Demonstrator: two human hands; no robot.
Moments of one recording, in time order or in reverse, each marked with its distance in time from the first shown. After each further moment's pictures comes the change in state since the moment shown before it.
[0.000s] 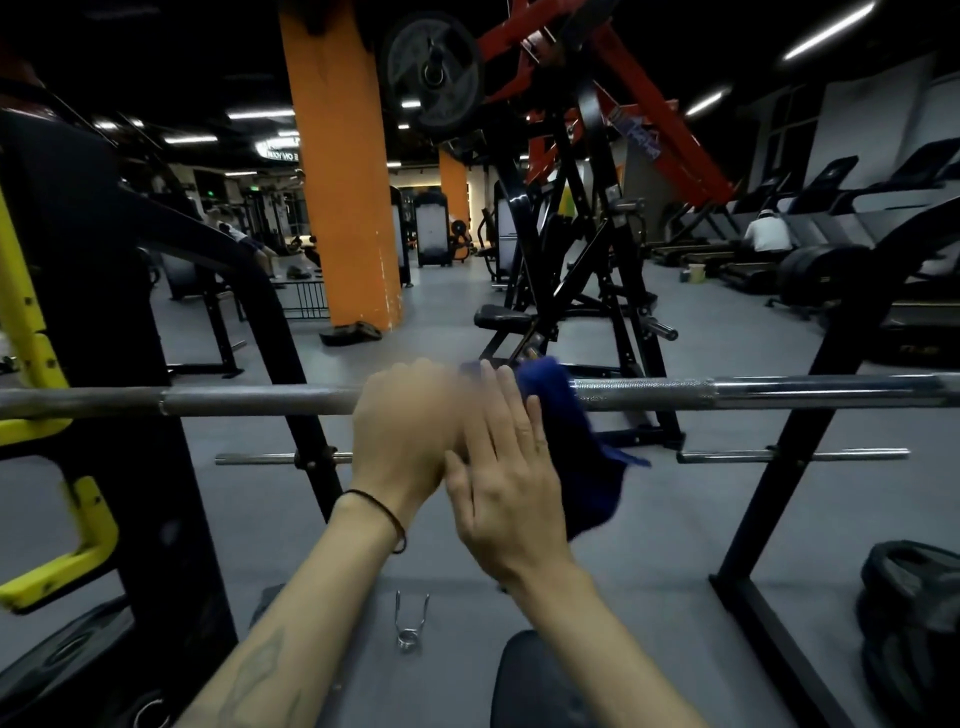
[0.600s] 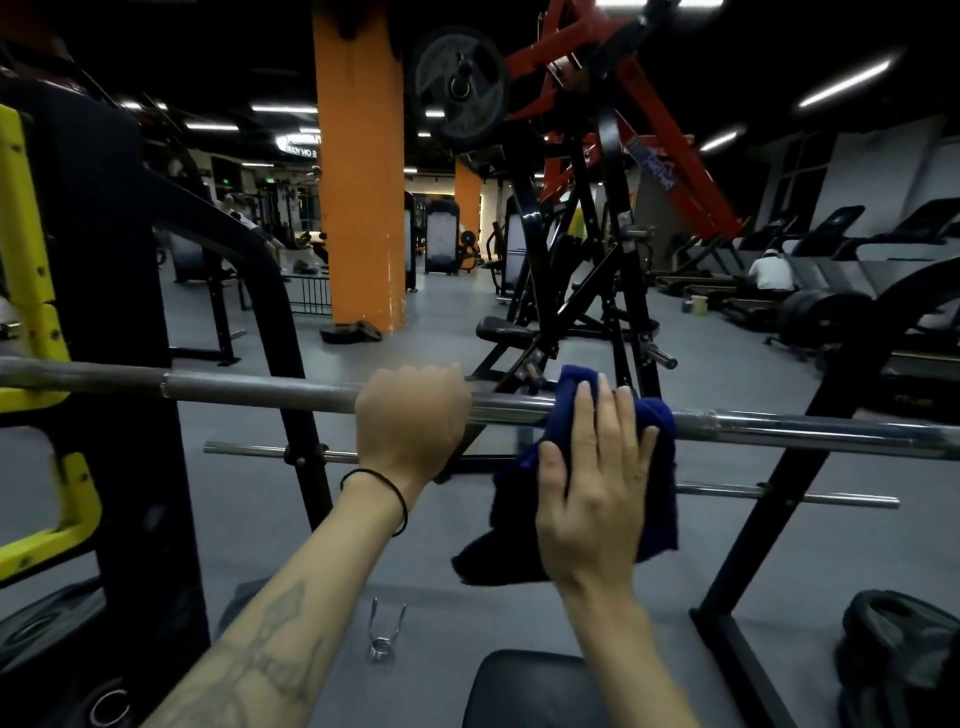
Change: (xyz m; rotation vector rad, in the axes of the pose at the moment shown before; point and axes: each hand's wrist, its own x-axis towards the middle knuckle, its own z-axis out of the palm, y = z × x) left_hand 0.015 0.000 0.007 -0.007 0.210 -0.082; right_hand -0.007 0.048 -0.024 -0.019 0.192 0.232
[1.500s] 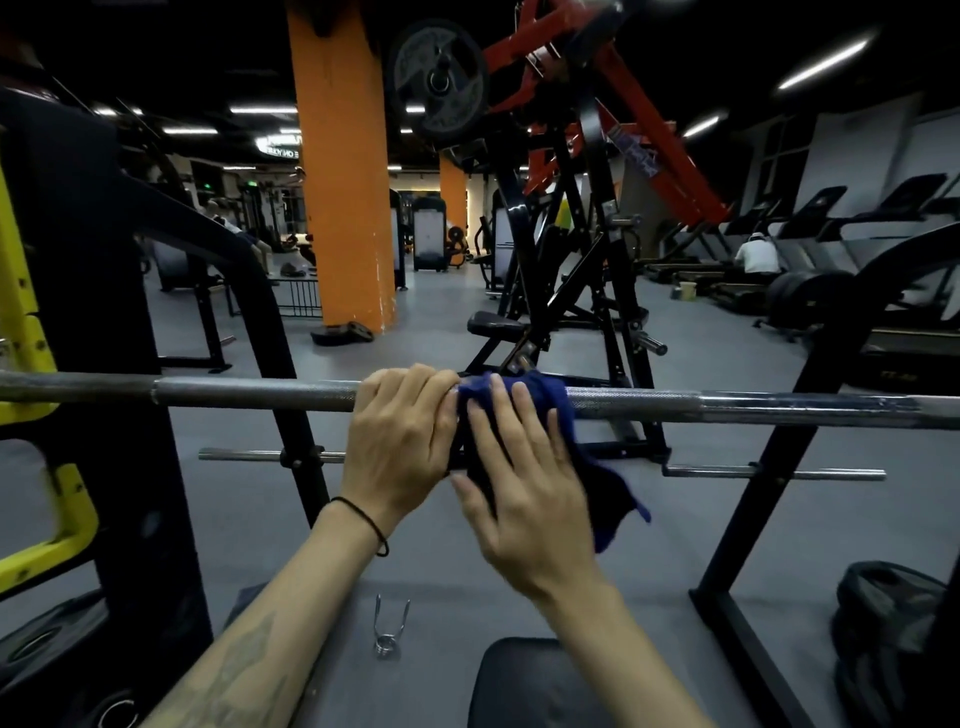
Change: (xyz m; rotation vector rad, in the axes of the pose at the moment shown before) left_hand -0.024 -0.003 -0.014 -0.171 -0.169 0.087; right_hand -0.014 -0.016 0.005 -0.046 -0.204 -0.376
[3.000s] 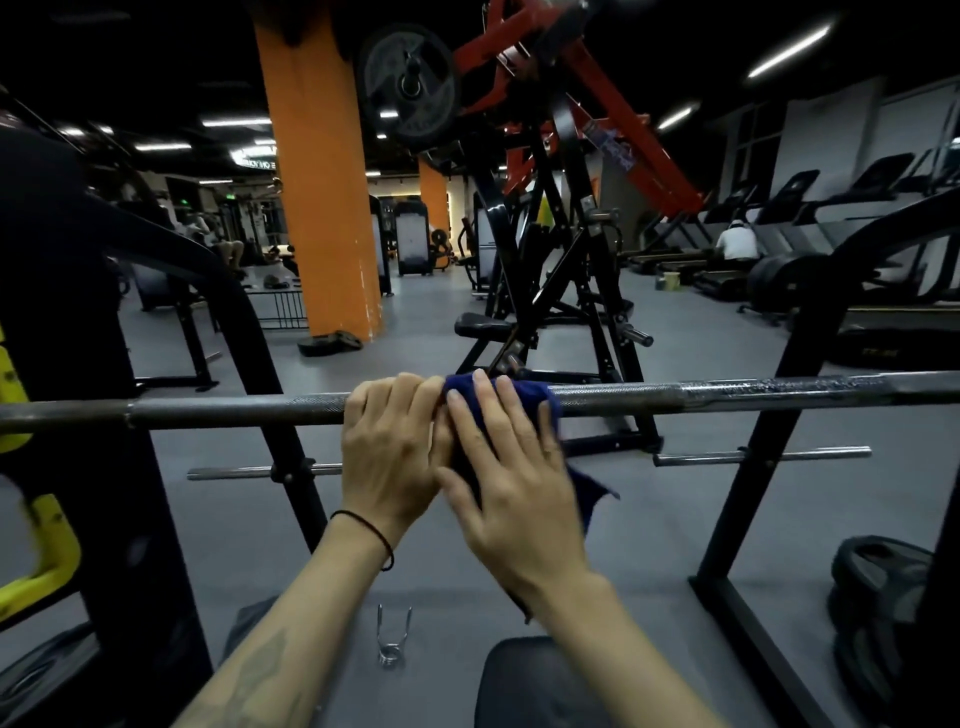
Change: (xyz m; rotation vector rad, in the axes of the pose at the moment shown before) left_hand -0.003 0.010 0.012 0.106 0.027 -0.006; right_hand 0.008 -0.004 -0.008 -0.029 -0.044 0.078
